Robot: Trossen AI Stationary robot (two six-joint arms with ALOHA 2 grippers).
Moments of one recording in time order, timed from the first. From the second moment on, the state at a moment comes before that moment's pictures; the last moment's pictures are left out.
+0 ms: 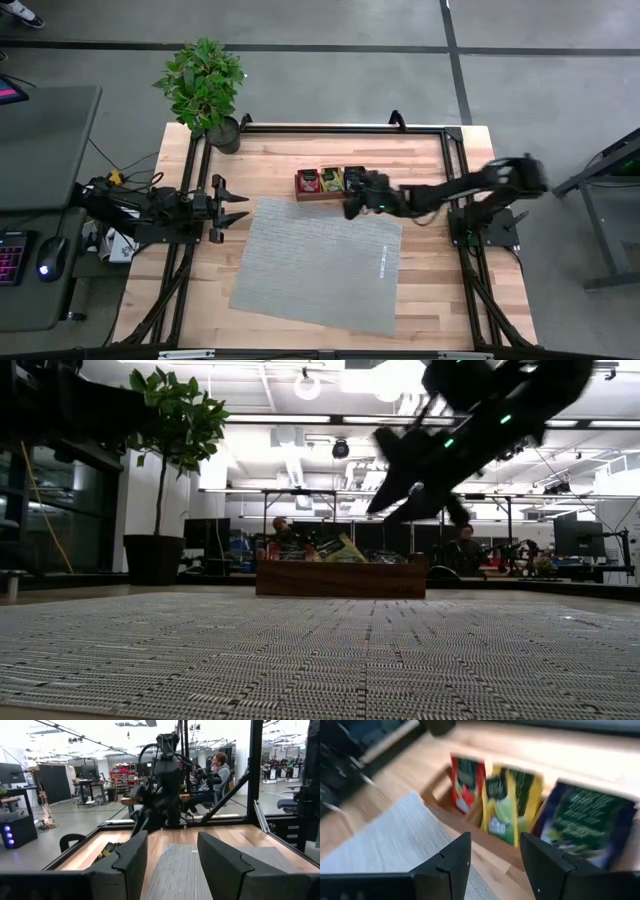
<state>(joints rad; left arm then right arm) -0.28 0.01 0.02 0.16 -0.33 0.13 -0.01 1.51 0.67 0.26 0.50 0.75</state>
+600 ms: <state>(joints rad) -0.28 0.01 0.02 0.14 -0.33 0.10 -0.09 1.81 0.93 0.14 0.42 0.71</state>
